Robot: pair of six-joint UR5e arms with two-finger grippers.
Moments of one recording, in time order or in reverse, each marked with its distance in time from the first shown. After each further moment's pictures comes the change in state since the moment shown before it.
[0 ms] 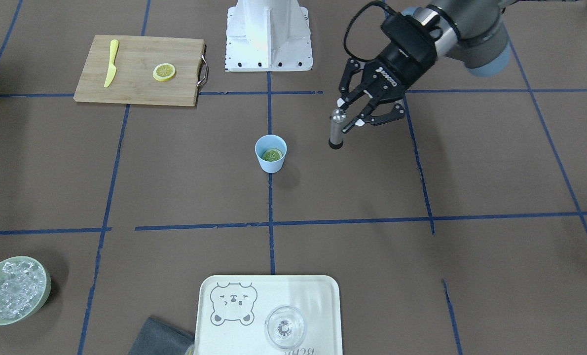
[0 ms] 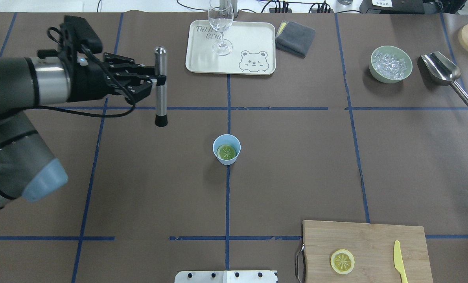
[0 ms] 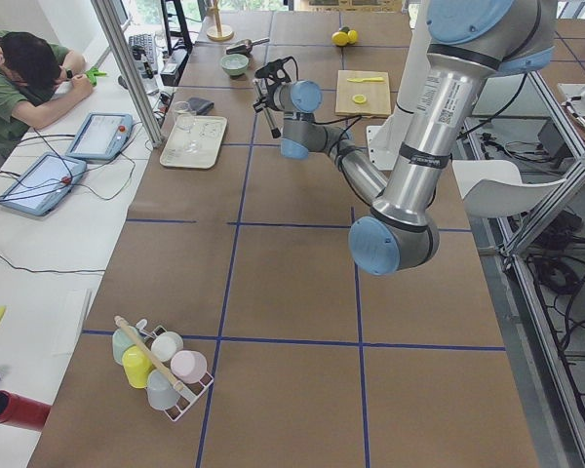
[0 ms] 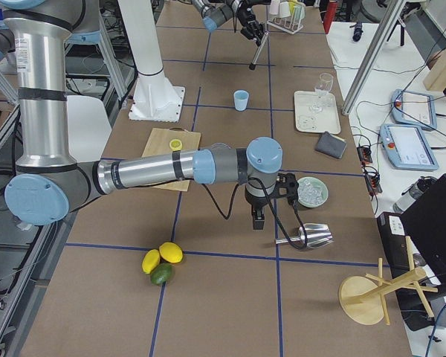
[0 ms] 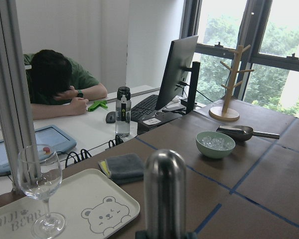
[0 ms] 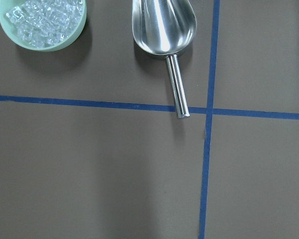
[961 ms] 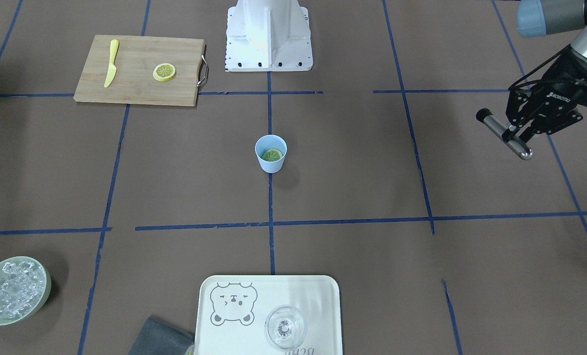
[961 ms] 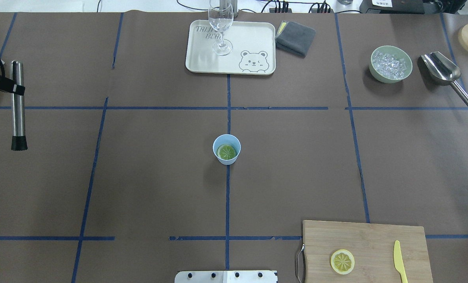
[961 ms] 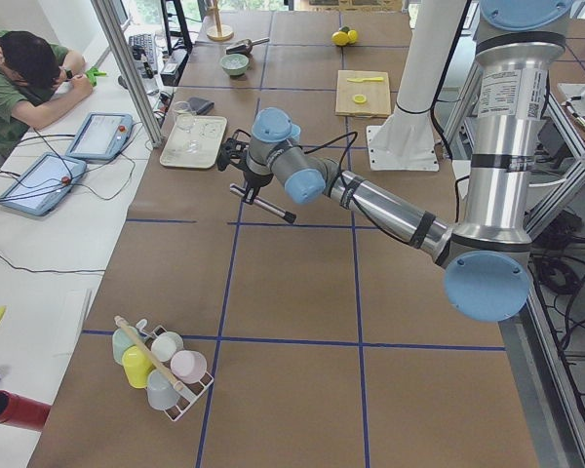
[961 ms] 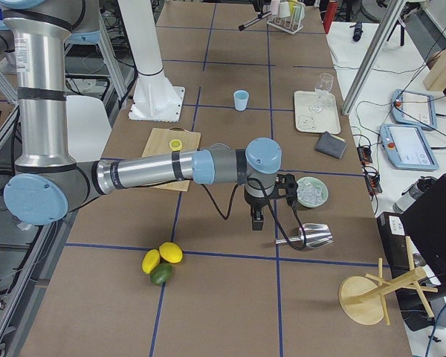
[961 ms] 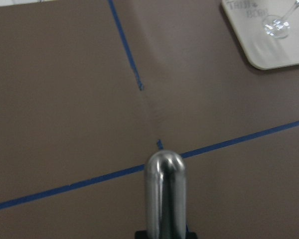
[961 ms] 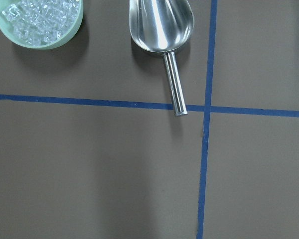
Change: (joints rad) left arm -0.332 0.289 -0.124 0.702 -0.282 -0.028; right arm 0.000 -0.005 -0.002 0.000 -0.003 0.000
